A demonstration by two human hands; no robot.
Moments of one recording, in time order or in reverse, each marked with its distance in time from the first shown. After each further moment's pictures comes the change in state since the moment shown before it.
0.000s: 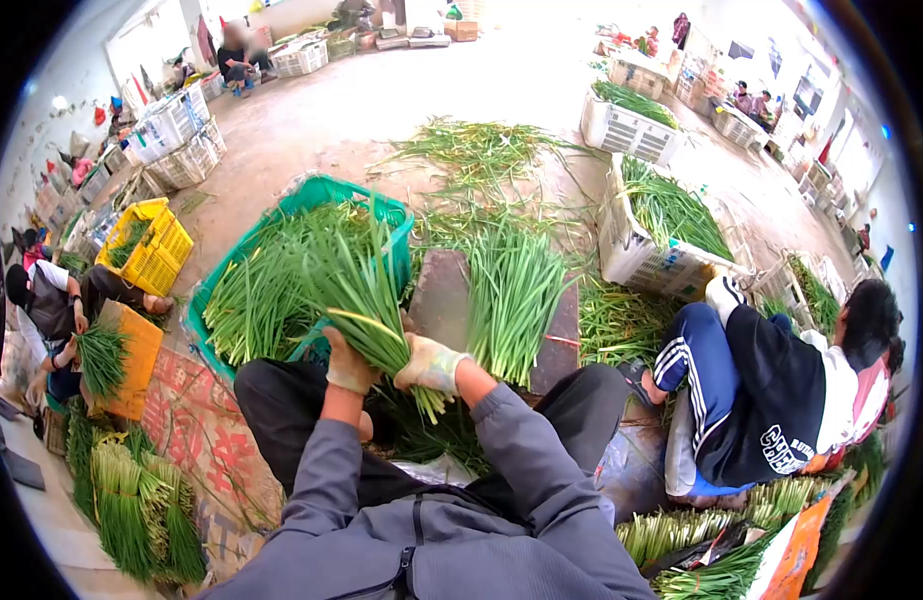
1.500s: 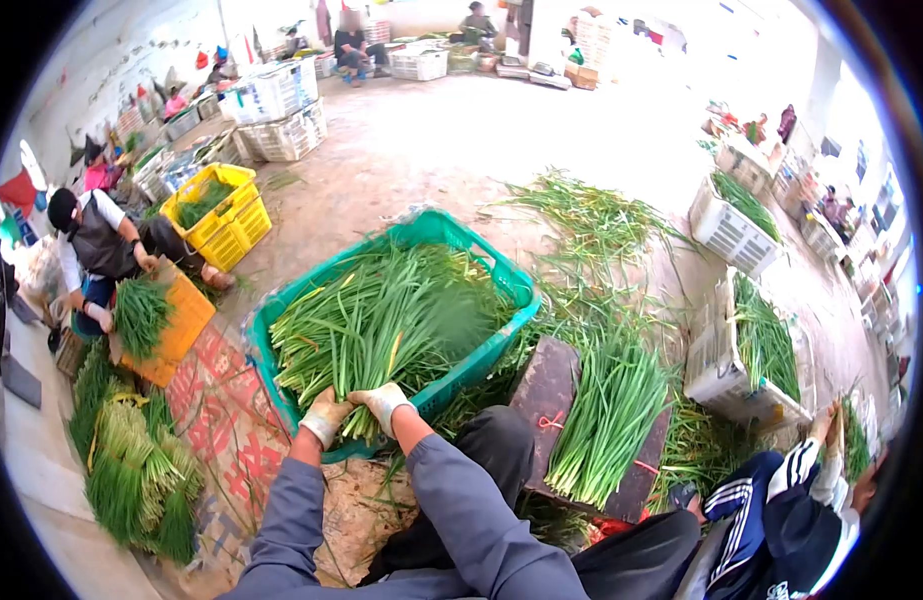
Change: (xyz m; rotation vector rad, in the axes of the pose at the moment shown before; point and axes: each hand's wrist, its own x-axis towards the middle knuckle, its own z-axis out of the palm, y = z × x) left_hand -0.061 0.218 -0.102 1.252 0.704 -0.102; right_hand 0.269 -0.053 0.166 0.518 -0.038 0.330
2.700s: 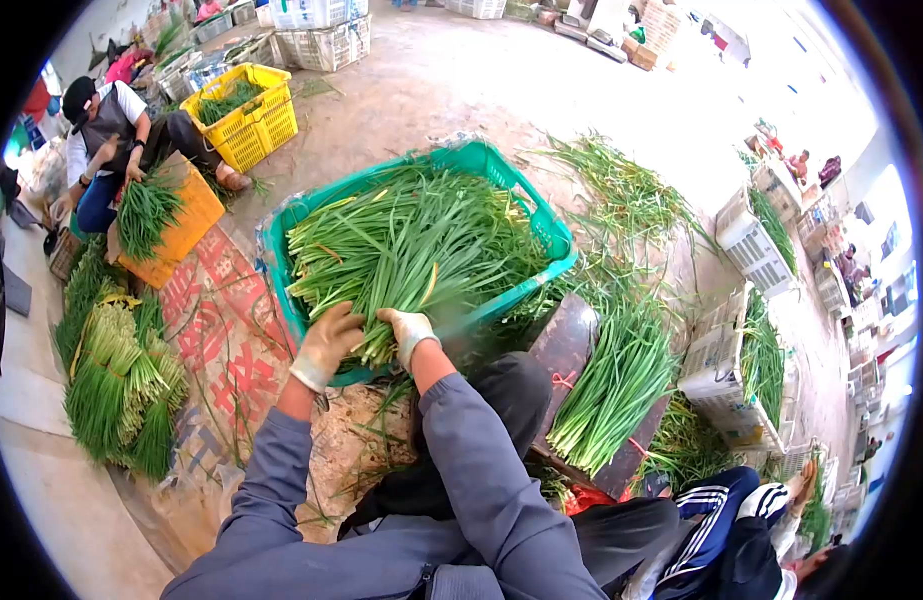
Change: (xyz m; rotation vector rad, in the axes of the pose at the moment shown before) left_hand -0.031 -0.022 -0.009 -0.506 0.013 0.119; right_hand 0.004 0.009 0.012 0.285 0.084 0.077
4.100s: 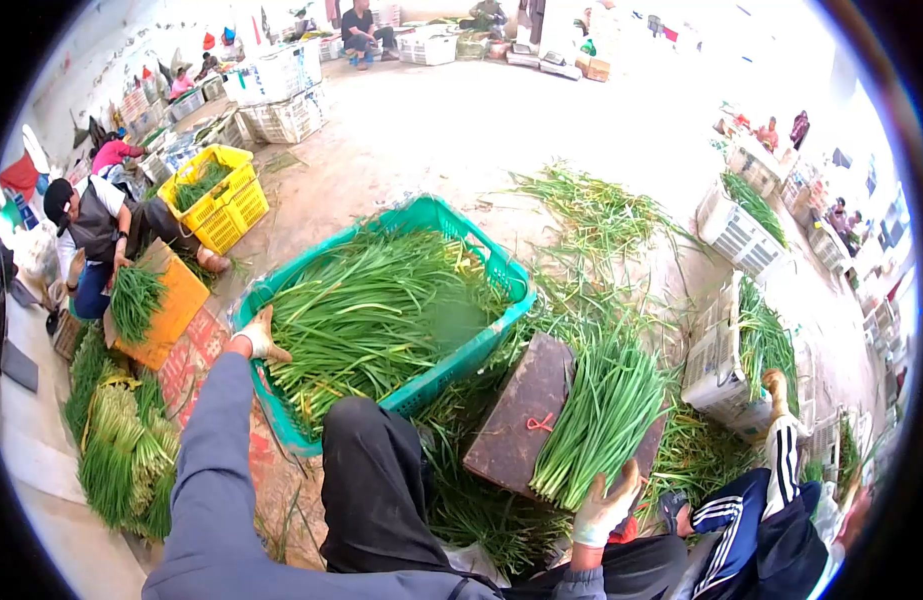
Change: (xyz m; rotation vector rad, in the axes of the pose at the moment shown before) left_hand 0.183 0.066 -0.105 1.610 -0.056 -0.238; right_hand -0.221 0.045 -0.349 -0.888 1.336 -1.026
